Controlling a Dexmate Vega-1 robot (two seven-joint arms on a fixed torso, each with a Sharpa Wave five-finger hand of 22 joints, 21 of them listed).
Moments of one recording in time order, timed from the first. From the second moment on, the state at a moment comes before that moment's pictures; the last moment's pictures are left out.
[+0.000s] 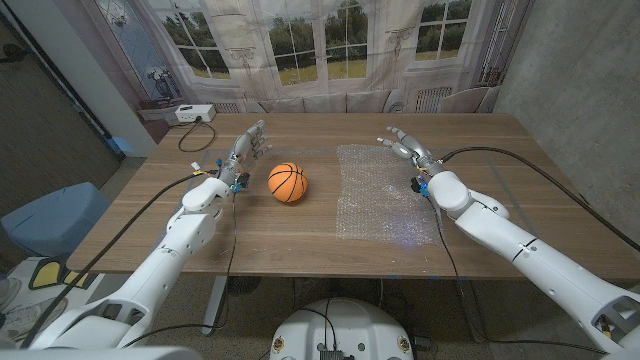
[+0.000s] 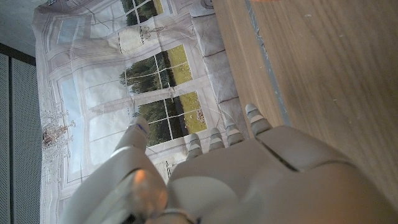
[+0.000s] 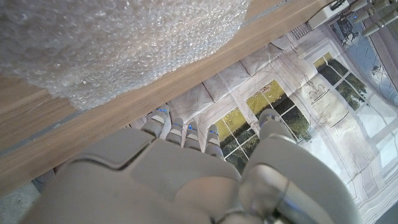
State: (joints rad) left arm 0.85 0.43 0.19 -1.27 -0.54 -0.21 -0.22; left_hand 0.28 0.05 0.47 -0.14 0.19 -0.05 -0.14 0.18 0.20 -0.08 0.02 0.21 0.20 -0.04 0.08 0.18 0.18 0.02 0.21 0.20 0.20; right arm -0.84 -0.68 -0.54 -1.72 0.01 -0.16 -0.21; right_hand 0.34 0.05 0.31 -0.12 0.18 0.04 -0.08 0.20 0.19 -0.03 0.09 0.20 0.21 -0.07 0.10 0.20 0.23 0.04 0.16 0.18 0.18
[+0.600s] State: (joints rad) left arm 0.87 0.42 0.18 -1.32 -0.53 -0.19 -0.20; left_hand 0.28 0.05 0.47 -0.14 0.19 -0.04 -0.15 0.18 0.19 -0.08 0.02 0.21 0.20 -0.04 0.08 0.18 0.18 0.03 0.21 0.21 0.20; right arm -0.83 -0.71 -0.61 -1.82 -0.25 -0.36 -0.17; right_hand 0.32 0.03 0.29 -0.12 0.18 0.07 -0.11 0.20 0.19 -0.03 0.05 0.20 0.21 -0.06 0.07 0.21 0.23 0.05 0.17 0.20 0.18
